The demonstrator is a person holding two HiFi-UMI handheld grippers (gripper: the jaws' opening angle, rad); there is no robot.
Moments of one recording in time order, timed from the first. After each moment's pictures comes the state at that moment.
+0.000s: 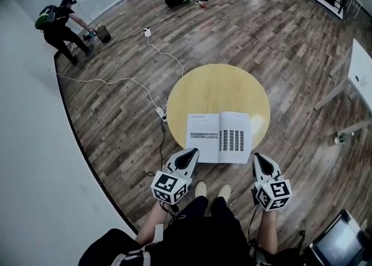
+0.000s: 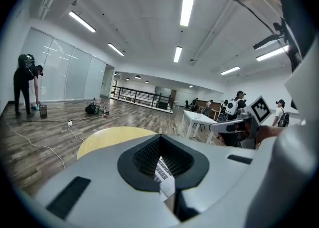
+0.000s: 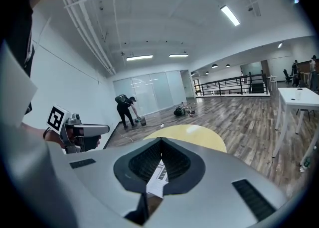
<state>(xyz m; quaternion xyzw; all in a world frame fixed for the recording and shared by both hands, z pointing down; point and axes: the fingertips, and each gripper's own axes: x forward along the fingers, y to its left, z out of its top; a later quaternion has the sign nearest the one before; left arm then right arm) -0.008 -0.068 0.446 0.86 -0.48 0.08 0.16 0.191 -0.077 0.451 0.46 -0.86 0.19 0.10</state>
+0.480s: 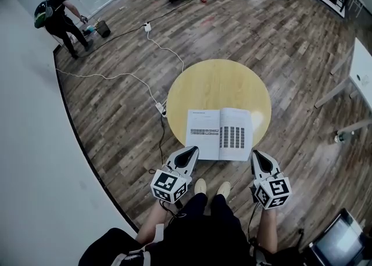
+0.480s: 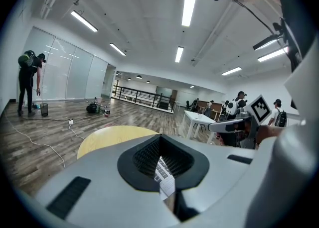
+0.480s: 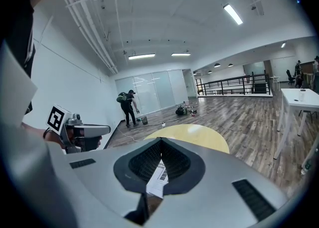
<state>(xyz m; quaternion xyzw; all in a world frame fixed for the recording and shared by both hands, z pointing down) -0.009 -0.064 0.455 0.85 -0.48 0.08 0.17 0.183 -0.077 0.456 0.45 -0.87 0.19 0.11</state>
